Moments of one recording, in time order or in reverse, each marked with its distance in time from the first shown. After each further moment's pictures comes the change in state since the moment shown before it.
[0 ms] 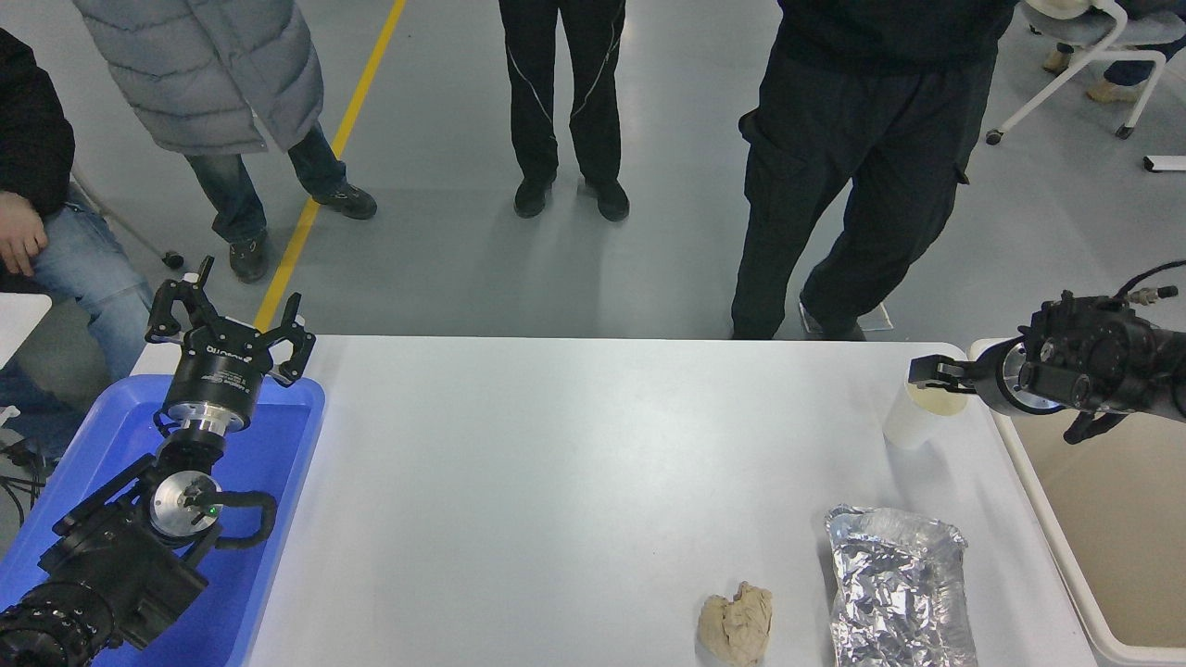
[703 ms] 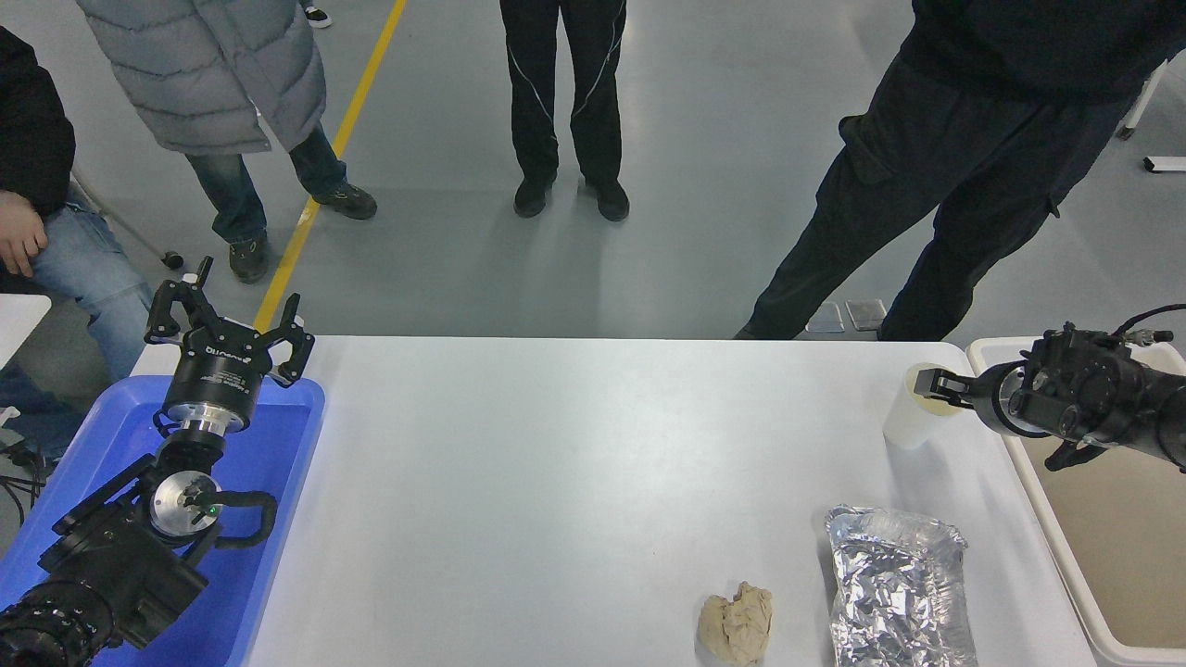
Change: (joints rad) left arm 0.000 0.000 0.000 0.000 0.001 0.001 0.000; right arm -0.107 0.002 0.123 -0.072 0.022 -0.048 -0.041
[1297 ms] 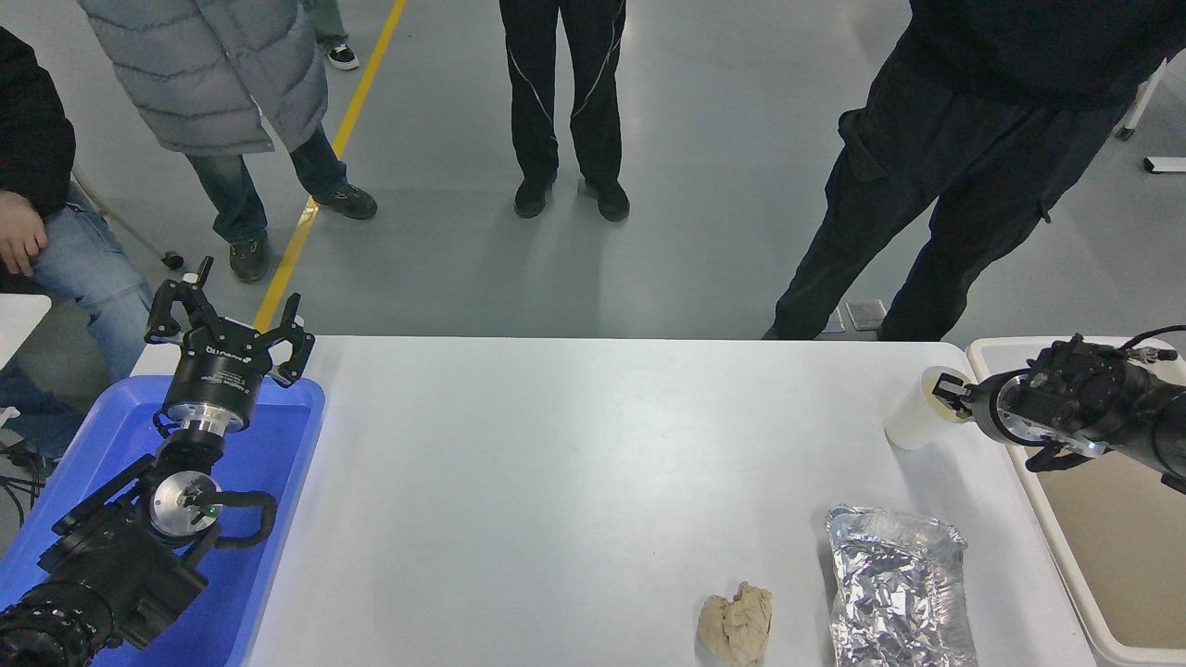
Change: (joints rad) left arm 0.000 0.000 0.000 0.000 -0.001 0.000 0.000; right arm -0.011 -0.002 0.036 0.002 0.157 0.005 -0.069
